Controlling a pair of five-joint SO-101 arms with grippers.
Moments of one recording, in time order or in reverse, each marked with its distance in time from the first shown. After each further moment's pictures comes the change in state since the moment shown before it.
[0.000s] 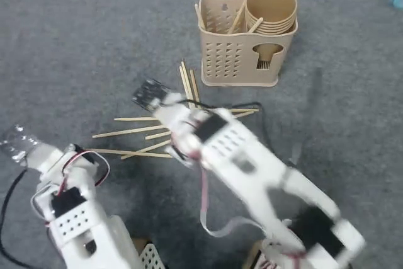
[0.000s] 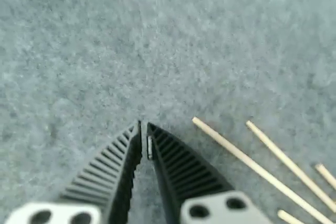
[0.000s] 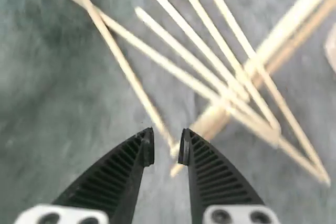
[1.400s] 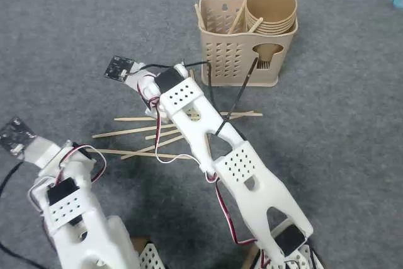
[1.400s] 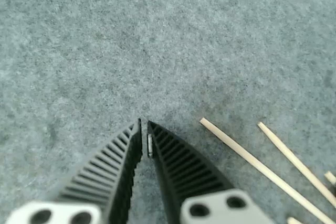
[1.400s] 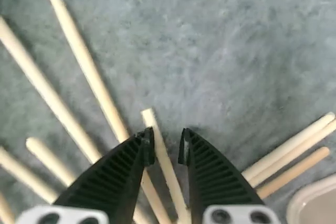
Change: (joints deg) left arm -0.7 12.6 -3.3 -6.2 0.0; right arm 4.6 71.6 -92.6 24.5 16.9
